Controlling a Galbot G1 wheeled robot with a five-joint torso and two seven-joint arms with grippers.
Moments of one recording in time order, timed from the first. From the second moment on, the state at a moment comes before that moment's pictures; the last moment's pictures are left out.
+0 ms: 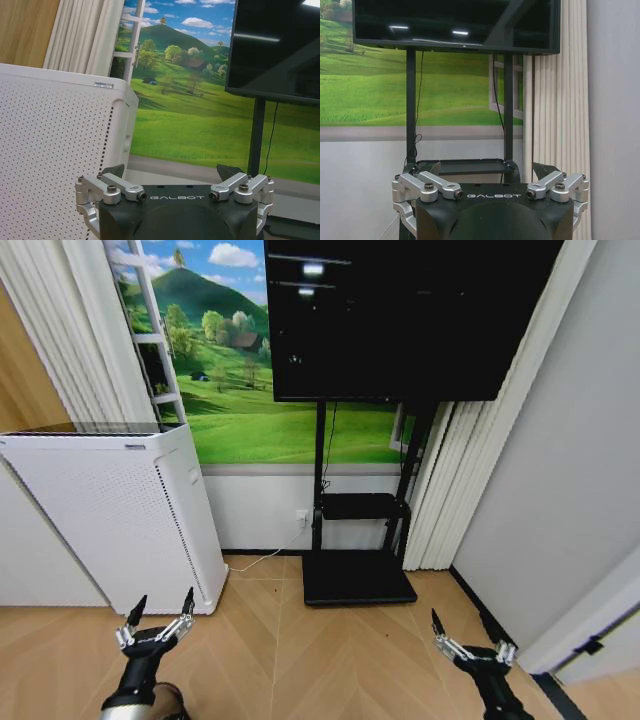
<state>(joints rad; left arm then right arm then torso) 1.89 -1.46 -0.80 -2.36 -0.44 -0.20 0.05 -1.97 1.52 0.84 2.33 0.28 0.17 -0.08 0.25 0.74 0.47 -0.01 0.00</state>
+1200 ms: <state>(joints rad) 1.89 -1.46 -0.80 -2.36 -0.44 -0.20 0.05 -1.97 1.52 0.84 2.33 0.28 0.17 -0.08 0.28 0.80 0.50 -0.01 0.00</state>
